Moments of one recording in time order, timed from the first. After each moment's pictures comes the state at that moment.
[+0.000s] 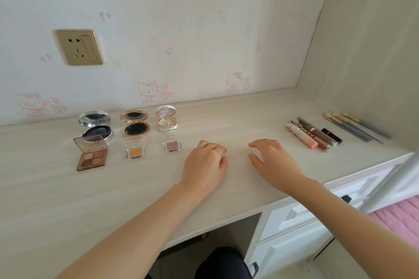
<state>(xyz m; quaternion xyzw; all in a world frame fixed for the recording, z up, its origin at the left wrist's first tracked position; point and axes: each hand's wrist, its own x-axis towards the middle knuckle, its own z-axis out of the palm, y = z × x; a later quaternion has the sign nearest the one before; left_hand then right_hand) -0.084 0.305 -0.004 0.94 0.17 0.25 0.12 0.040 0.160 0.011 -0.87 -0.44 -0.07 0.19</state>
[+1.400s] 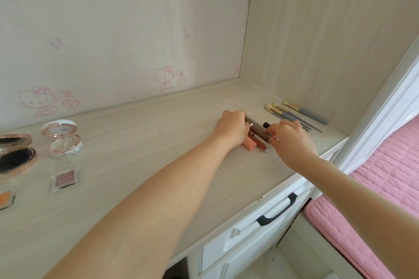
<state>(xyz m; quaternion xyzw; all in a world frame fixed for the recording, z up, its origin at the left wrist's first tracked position) 0.183 0.209 0.014 0.94 0.12 0.10 0.29 0.204 0.046 0.009 -0.95 -0.27 -0.13 0.09</state>
